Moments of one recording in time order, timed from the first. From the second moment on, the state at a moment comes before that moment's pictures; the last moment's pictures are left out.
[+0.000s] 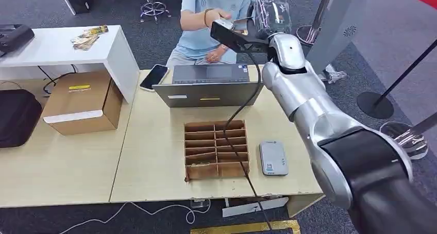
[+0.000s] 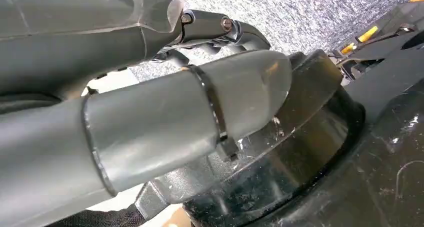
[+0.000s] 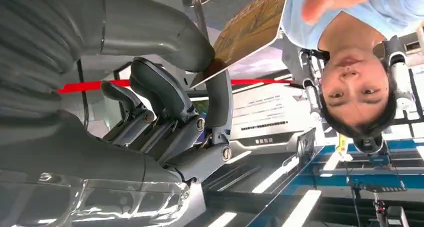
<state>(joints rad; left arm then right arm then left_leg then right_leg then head) -0.09 -0.13 0.72 -0.21 -1.11 -0.18 0.11 -1.27 0.15 0.33 -0.38 1.23 -0.33 0.16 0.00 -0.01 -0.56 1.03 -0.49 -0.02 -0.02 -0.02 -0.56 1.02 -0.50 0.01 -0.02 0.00</state>
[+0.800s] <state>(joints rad) -0.09 -0.13 0.72 -0.21 -1.12 -0.18 0.11 -1.27 0.14 0.28 -0.37 1.20 -0.35 0.10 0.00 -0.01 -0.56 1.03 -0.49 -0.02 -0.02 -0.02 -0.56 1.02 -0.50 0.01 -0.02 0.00</state>
